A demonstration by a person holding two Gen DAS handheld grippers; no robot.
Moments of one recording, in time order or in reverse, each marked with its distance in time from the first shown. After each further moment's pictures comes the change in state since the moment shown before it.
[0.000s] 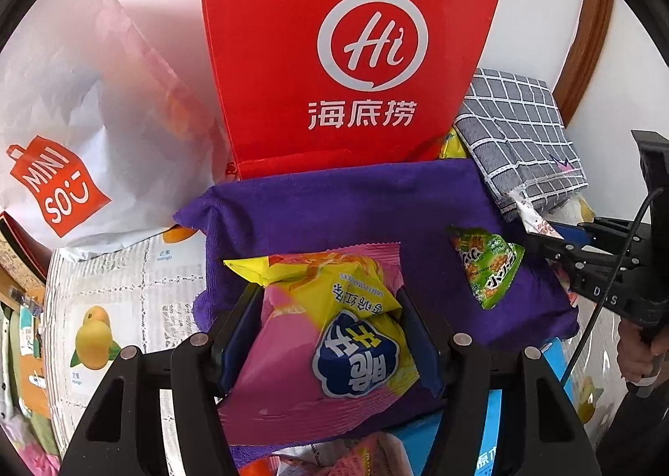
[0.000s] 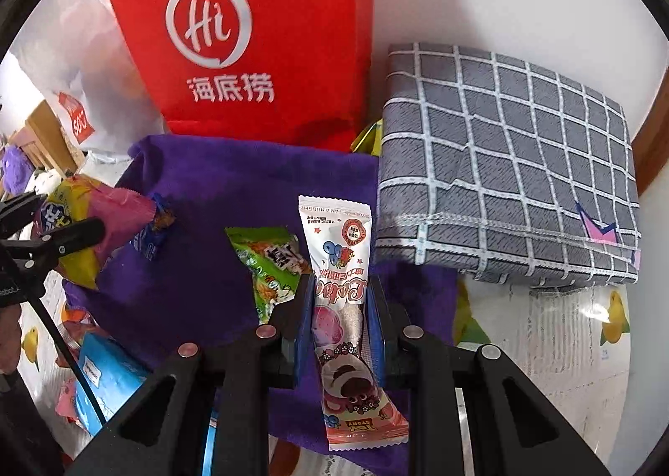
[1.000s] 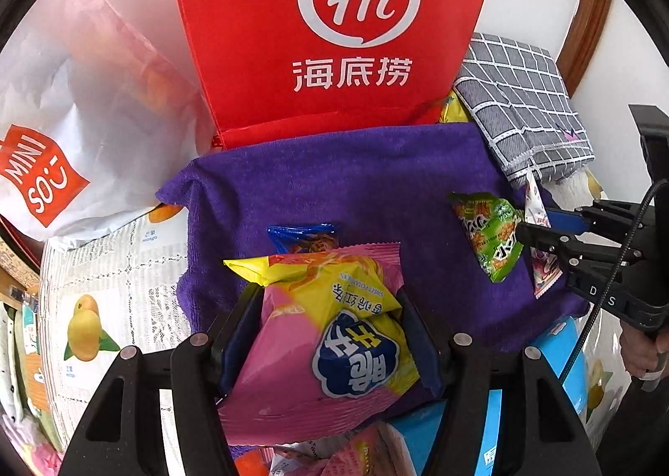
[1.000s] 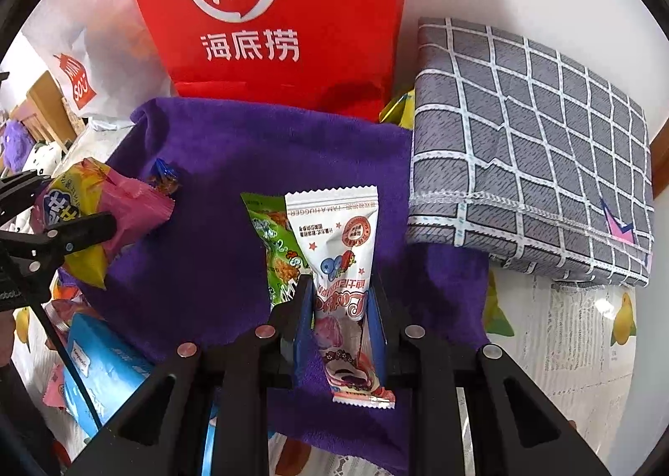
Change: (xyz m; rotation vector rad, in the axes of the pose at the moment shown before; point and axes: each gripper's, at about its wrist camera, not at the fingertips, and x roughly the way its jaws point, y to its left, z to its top) left arm 0.019 -0.009 -0.005 0.036 0.089 0.009; right arm 0.023 0.009 -0.003 -0.047 0.061 0.003
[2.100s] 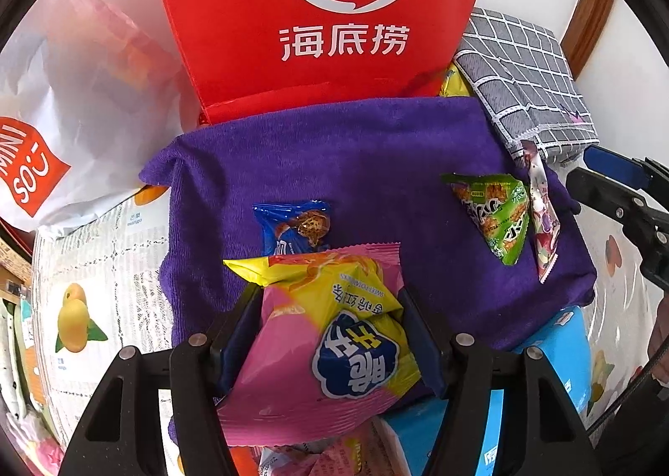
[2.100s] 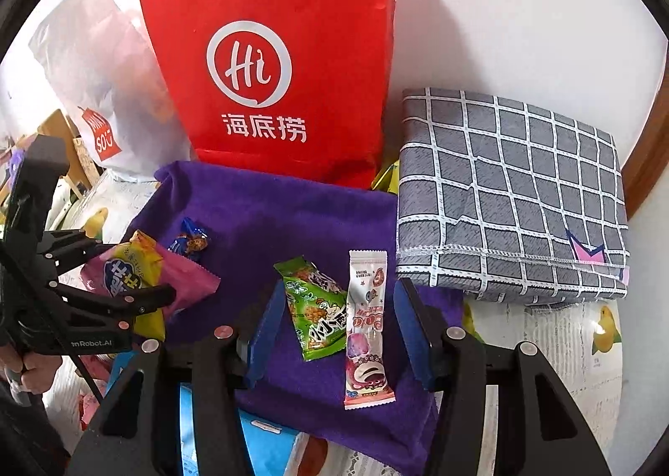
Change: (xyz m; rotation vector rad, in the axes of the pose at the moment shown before) left arm 0.020 -0.009 -0.004 0.002 0.062 -0.010; right arm -0.056 0.008 0.000 0.040 -0.174 -0.004
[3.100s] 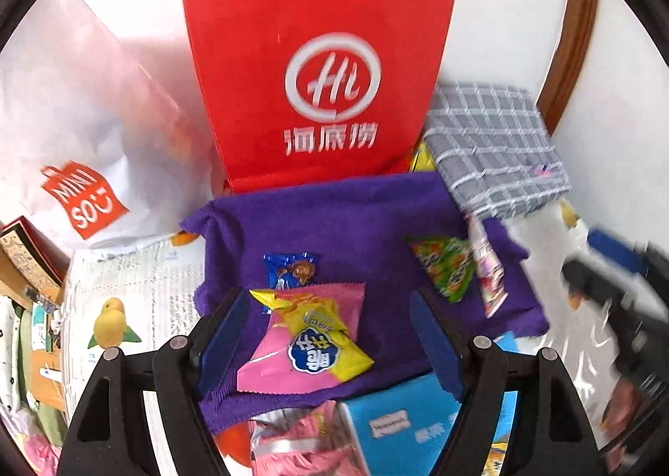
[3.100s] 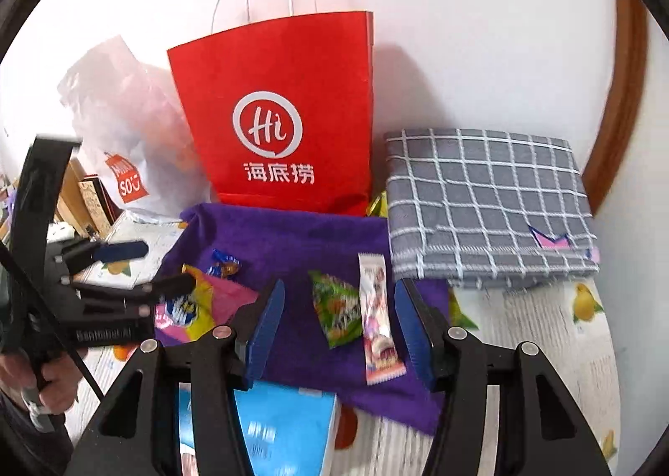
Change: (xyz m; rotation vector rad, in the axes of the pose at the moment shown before) left arm -0.091 -0.019 -0.013 -0.036 -0.219 0.019; right arm -0.083 0.022 -0.033 0.099 -0.151 -0.066
